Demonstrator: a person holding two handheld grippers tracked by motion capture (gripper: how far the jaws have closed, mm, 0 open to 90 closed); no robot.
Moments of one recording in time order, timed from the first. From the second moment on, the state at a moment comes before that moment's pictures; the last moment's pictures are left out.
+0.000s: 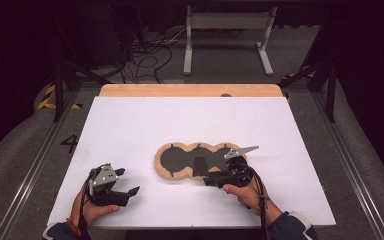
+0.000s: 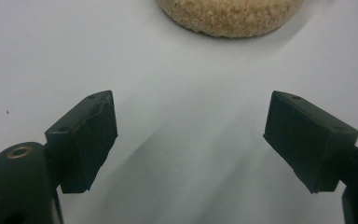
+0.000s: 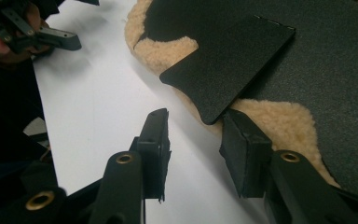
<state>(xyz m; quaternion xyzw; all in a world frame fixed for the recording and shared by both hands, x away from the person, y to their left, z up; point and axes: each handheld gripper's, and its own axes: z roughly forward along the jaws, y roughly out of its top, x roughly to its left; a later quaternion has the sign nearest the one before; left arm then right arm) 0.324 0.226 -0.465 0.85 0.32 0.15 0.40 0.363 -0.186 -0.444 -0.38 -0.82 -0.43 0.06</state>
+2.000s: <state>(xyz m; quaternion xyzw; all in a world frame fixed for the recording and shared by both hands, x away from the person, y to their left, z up) 0.374 0.201 -0.455 0.82 0.35 0.09 0.45 0.385 -0.188 -0.454 -0.53 -0.68 -0.48 0.19</state>
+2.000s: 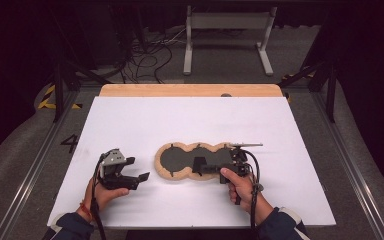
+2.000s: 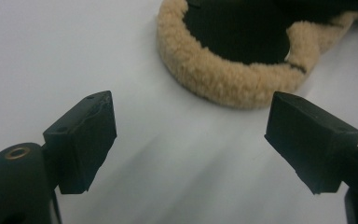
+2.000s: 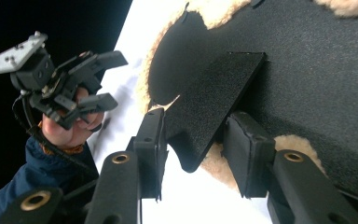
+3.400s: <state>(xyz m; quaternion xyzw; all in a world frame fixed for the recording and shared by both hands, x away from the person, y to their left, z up) 0.415 0.151 -0.469 0.83 0.34 -0.01 0.44 0.382 -0.181 -0.462 -0.50 -0.67 -0.52 0.17</state>
